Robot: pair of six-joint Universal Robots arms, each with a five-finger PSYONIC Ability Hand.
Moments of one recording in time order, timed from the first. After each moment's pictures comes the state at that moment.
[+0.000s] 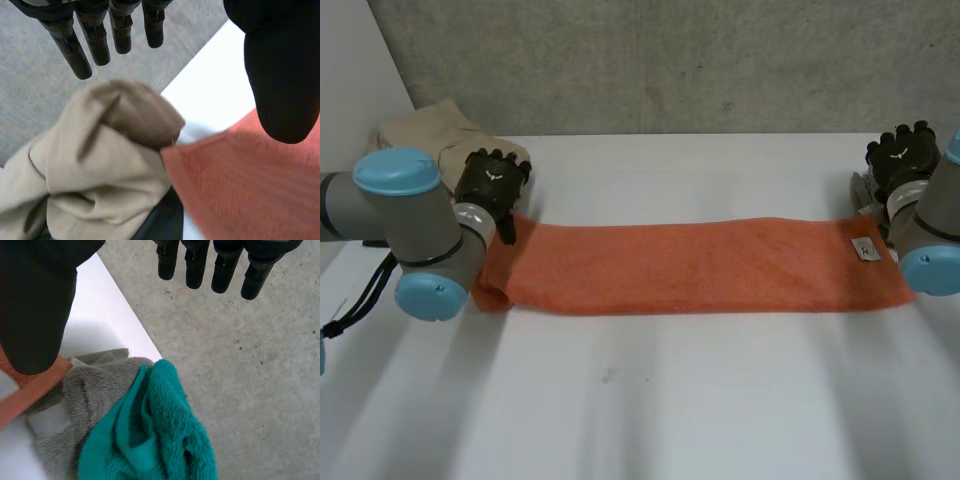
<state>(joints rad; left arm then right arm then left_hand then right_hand) 4.40 -2.34 -1.12 3.33 -1.57 3.66 1.69 -0.77 1.02 -0.17 1.65 2.37 0.20 0.21 0.22 0.21 0.05 0.22 0.22 0.21 0.22 0.05</state>
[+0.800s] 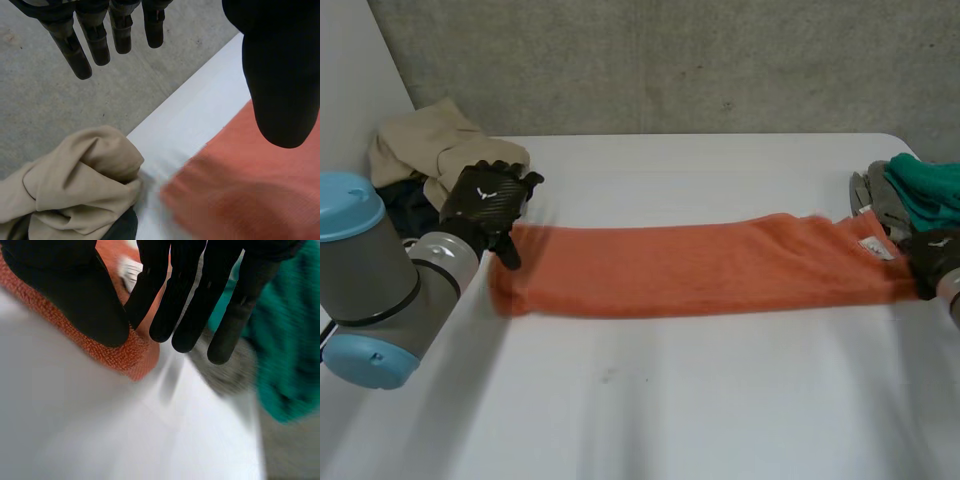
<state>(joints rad) 4.40 -1.95 -1.61 3.44 -1.44 3.56 1.47 -0.97 1.56 -0.26 1.47 2.44 0.20 0.21 0.22 0.21 0.05 1.13 1.18 1.19 1.20 0.97</state>
